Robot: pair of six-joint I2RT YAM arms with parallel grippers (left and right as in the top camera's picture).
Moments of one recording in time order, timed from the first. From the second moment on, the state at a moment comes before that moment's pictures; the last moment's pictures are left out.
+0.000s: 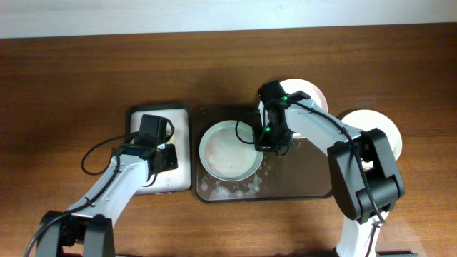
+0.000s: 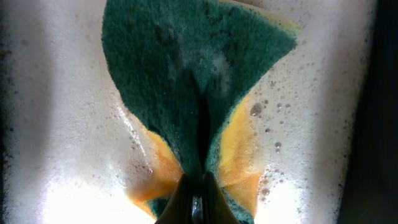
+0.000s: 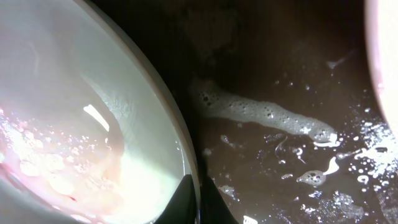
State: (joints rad) left arm -0.18 1.54 0.80 -0.52 -0.09 -0.29; right arm 0.37 2.01 1.34 -0.86 -0.26 0.29
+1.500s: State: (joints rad) left arm -0.18 1.49 0.79 -0.44 -0.08 -0.29; right arm 0.65 1.65 1.36 -0.92 0.80 0.37
